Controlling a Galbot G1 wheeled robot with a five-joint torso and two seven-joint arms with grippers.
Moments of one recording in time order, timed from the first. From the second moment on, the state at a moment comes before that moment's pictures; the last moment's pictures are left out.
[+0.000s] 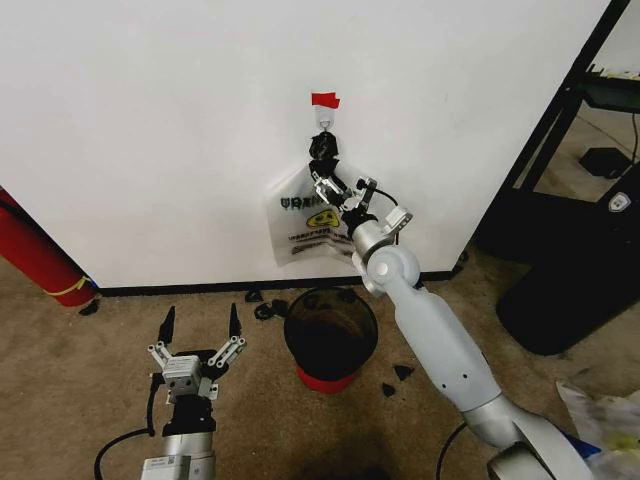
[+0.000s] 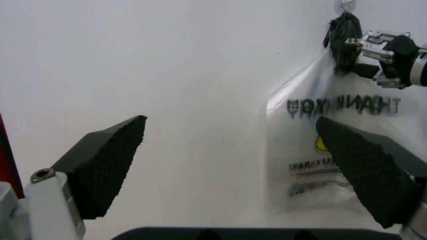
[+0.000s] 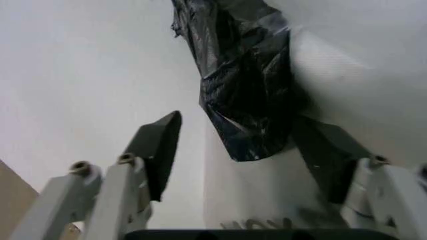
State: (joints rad) left arm 1.78 -1.35 -0.38 -2.27 0.08 -0.35 -0.37; right arm -0.53 1.39 0.04 1.47 1.06 -0.05 -0.02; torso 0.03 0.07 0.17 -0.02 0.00
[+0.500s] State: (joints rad) left arm 1.79 -1.36 -0.37 -2.28 0.07 -0.36 -0.37; right arm -0.55 1.38 0.05 1.50 1.07 -0.05 0.01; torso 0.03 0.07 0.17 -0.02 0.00
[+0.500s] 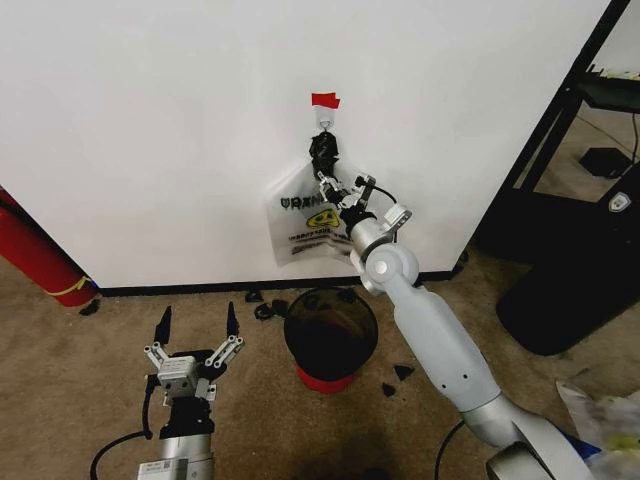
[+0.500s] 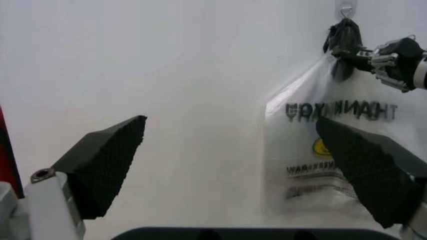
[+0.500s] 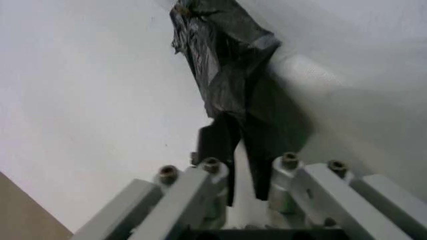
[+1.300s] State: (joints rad) left arm 1.78 -1.35 -0.36 -2.26 0.07 -0.36 -0.38; right arm -0.83 1.36 0.10 1.69 0.95 -0.05 0.02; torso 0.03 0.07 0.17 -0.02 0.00
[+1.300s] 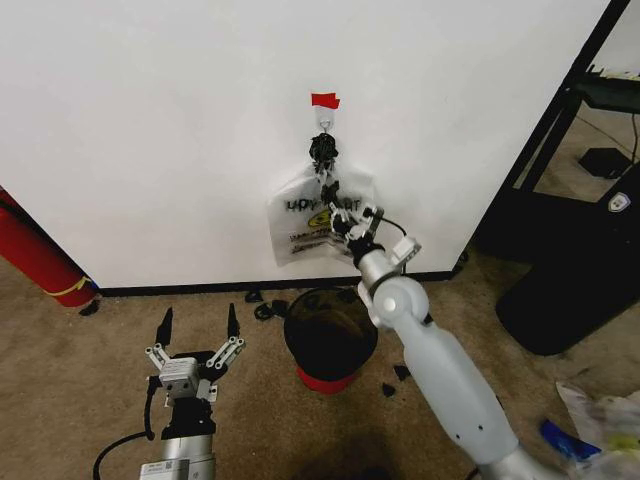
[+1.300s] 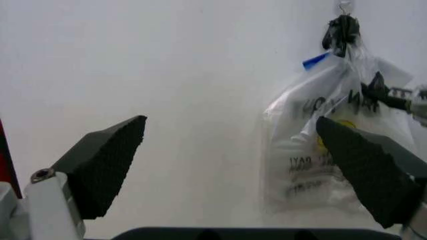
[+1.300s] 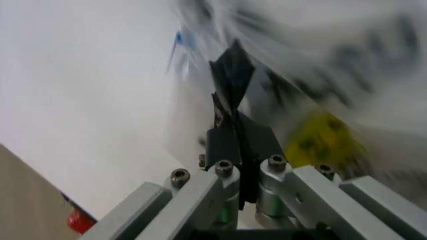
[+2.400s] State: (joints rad) left arm 1.72 -1.31 -0.32 -2.23 0.03 -0.36 -0.38; right arm -1.41 1.37 0.22 2.03 0.54 0.02 -0.06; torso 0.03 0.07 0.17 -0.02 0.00
